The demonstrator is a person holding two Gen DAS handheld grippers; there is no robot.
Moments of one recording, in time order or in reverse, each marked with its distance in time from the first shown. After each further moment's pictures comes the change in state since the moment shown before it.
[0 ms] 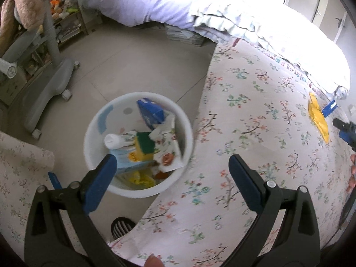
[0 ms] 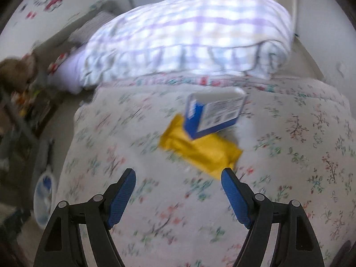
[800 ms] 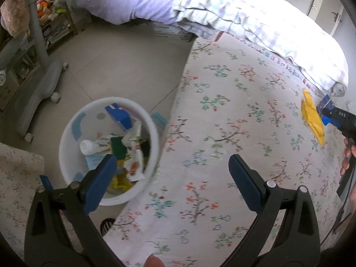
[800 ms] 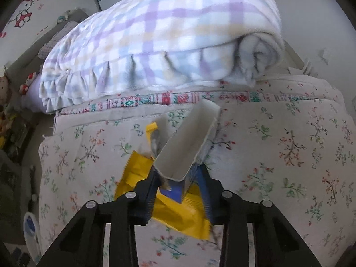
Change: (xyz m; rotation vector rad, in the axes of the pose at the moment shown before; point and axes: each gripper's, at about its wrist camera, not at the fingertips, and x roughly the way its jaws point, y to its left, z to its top) left arm 0.013 -0.049 0.014 0.024 0.033 -0.032; right arm 0.049 -0.032 0.047 0.098 -0.001 -0.115
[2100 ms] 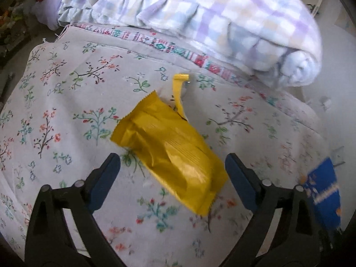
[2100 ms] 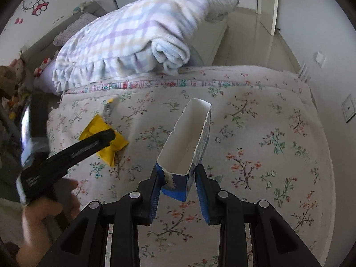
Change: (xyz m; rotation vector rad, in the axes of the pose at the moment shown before) left arm 0.075 -0.319 0.018 0.013 -0.006 -0.171; right arm -0.086 -0.141 -0.041 -0.109 0.032 0.053
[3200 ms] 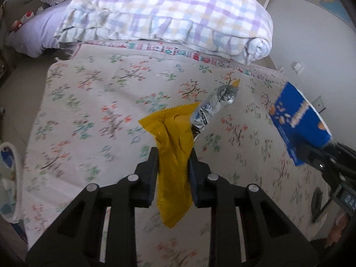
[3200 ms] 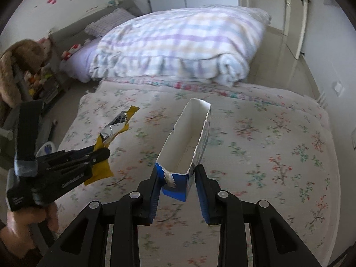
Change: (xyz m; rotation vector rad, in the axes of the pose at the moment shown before) left arm -0.093 0.096 -0.036 0.260 -0.015 -0.142; right arm -0.037 0.094 -0.028 -0.180 -0.065 0.077
